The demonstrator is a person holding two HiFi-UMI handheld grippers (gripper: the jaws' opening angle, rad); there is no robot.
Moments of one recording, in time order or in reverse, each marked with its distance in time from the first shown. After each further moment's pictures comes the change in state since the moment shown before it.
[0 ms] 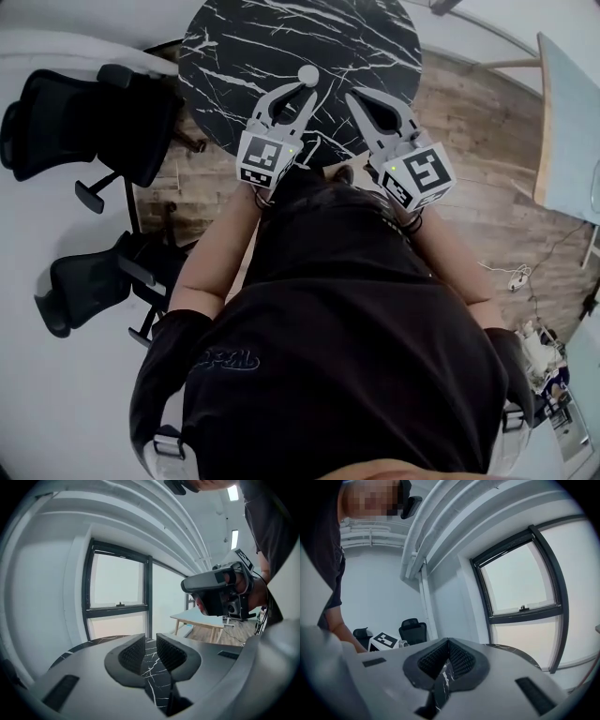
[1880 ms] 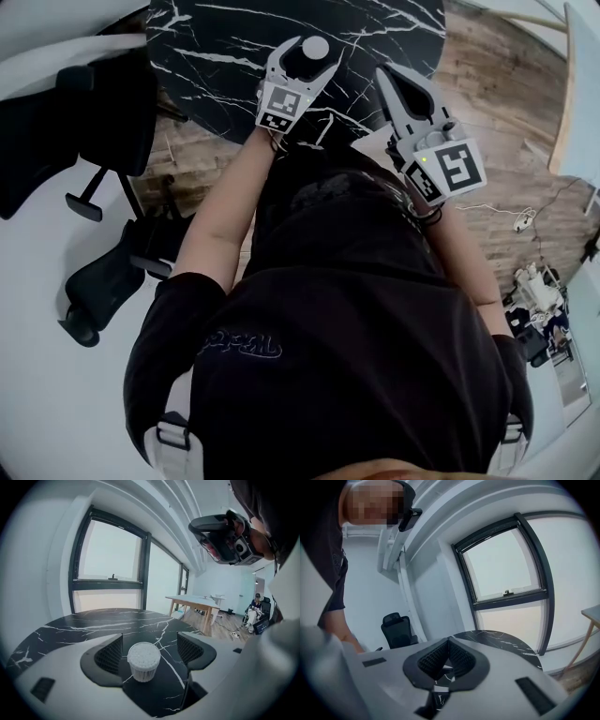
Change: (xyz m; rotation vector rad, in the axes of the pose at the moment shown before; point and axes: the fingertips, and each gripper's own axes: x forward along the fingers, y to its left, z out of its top) left arm 0.112 0.054 -0.168 -0.012 0.158 -0.149; right arm 0.055 -0.061 -0.050 0.127 0.112 -0.173
